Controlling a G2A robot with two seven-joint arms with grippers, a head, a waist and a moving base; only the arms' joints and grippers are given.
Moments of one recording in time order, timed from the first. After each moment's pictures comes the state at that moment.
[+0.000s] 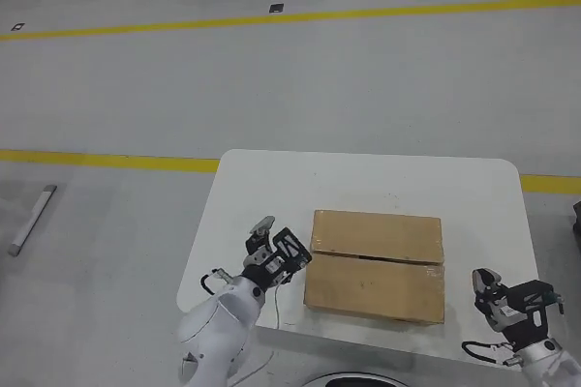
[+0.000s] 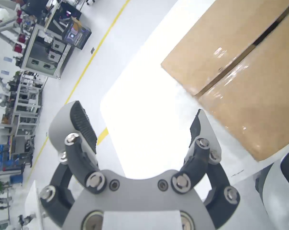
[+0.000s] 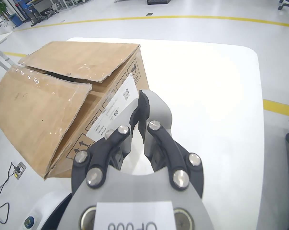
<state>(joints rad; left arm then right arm) 1.38 -1.31 -1.25 -2.09 1.98 -0.59 -0.53 -1.96 -1.17 1.66 -1.80 -1.08 -0.26 -0.22</state>
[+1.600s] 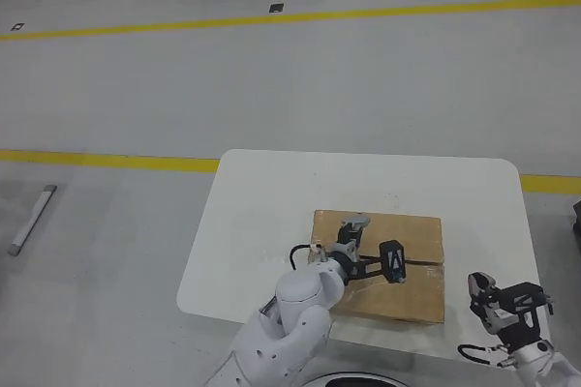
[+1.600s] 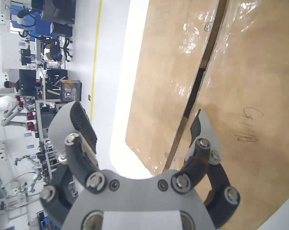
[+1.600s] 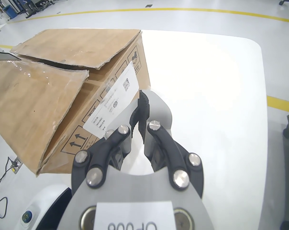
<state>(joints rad) 1.02 -1.39 -0.79 -1.73 2.20 -0.62 -0.53 -1.95 -1.19 1.65 -1.78 -1.12 -0.25 -0.20</state>
